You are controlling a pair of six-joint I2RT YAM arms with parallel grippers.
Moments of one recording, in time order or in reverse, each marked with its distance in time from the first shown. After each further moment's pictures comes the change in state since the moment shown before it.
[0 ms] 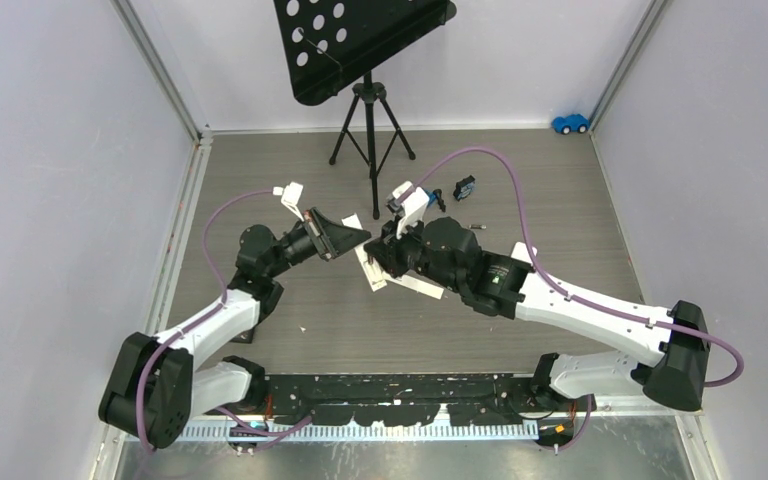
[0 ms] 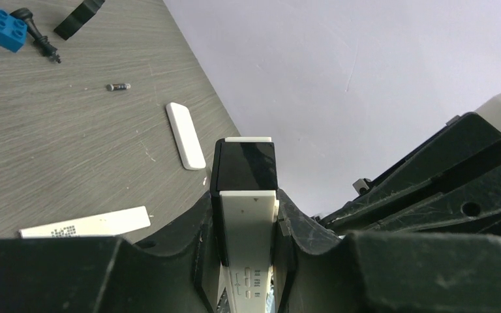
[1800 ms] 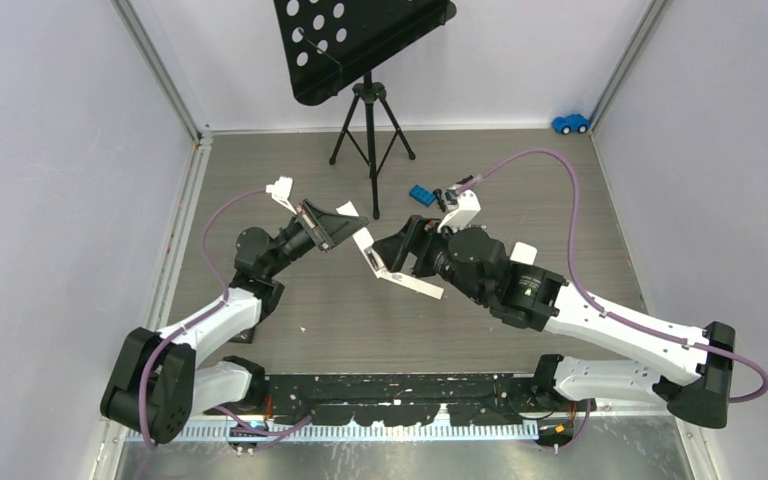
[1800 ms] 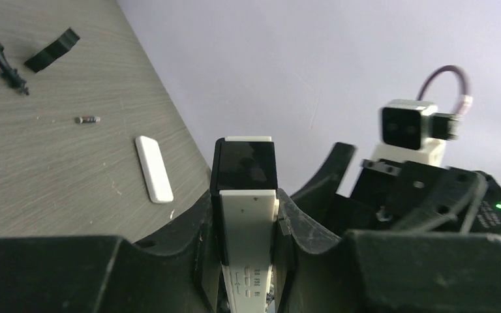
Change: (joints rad) left arm 0.000 0.018 0.001 0.113 -0.072 -0.159; right arm 0.015 -0.160 -0.057 -0.097 0.182 0.462
